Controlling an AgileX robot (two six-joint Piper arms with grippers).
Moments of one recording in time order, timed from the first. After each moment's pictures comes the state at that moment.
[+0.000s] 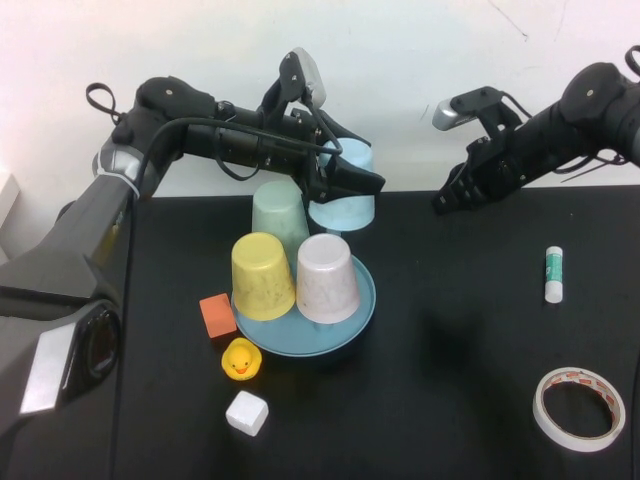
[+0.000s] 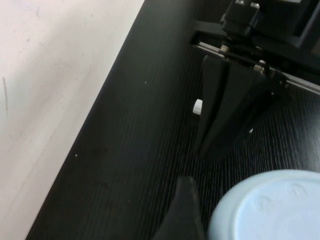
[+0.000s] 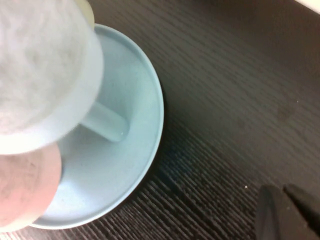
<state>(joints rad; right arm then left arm) 0.16 2.44 -2.12 0.65 0.93 -0.79 -0.23 2.66 -2.60 -1.19 1.25 1.35</state>
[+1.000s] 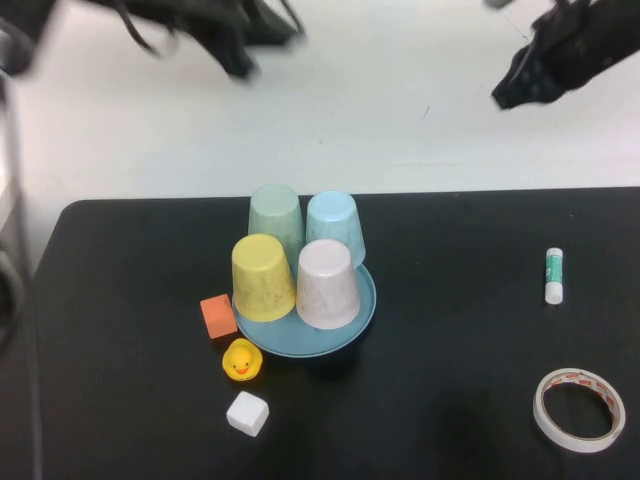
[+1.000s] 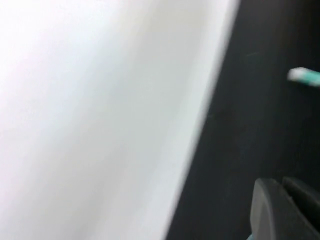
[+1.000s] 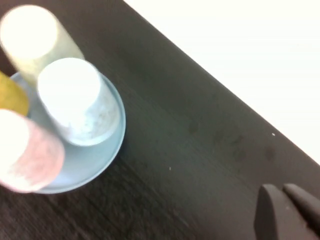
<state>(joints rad) 0.16 2.09 -2.12 0.37 1.05 -0.65 -0.19 2.26 -2.60 -0.74 1.23 1.12</state>
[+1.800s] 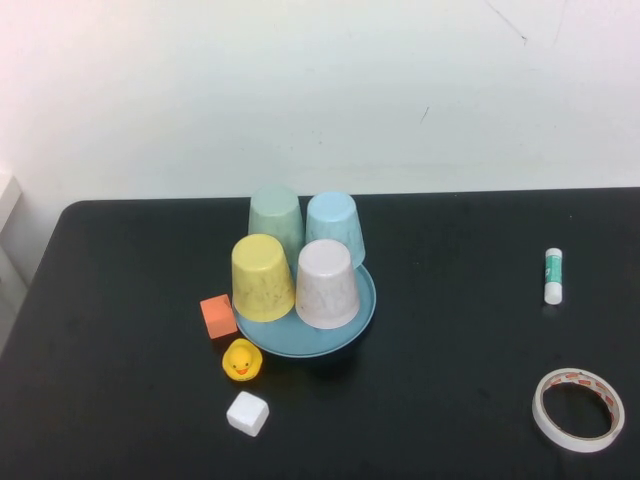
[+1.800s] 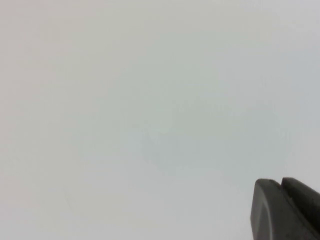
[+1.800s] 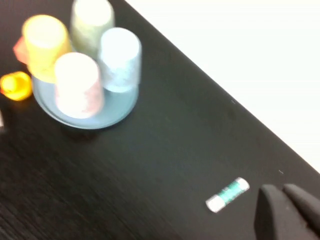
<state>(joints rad) 0.20 1.35 -1.58 0.24 1.08 -0.62 -0.18 0.77 -1.51 0.09 0.69 0.27</state>
